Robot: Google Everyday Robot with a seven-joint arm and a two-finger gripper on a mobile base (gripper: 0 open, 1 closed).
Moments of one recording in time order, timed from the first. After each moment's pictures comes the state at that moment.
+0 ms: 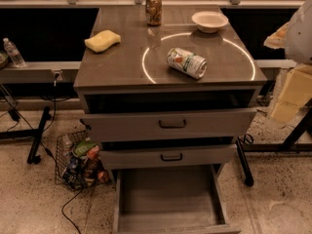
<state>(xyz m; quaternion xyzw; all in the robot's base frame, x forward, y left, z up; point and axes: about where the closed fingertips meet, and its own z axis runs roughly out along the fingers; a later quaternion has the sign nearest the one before) 0.438 -0.216 0.978 -0.60 0.78 -0.04 0.16</state>
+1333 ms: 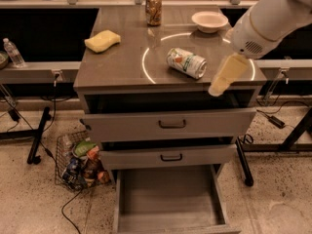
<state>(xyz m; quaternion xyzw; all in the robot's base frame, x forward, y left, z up) 0.578 -0.173 0.924 -0.56 0.78 -0.01 0.26</state>
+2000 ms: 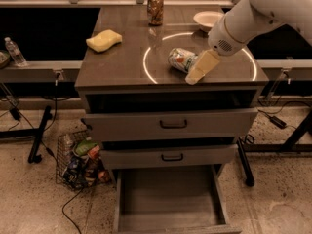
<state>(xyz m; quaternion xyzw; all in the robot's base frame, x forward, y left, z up) 0.656 -0.141 0.893 -0.52 0.79 0.04 0.31</state>
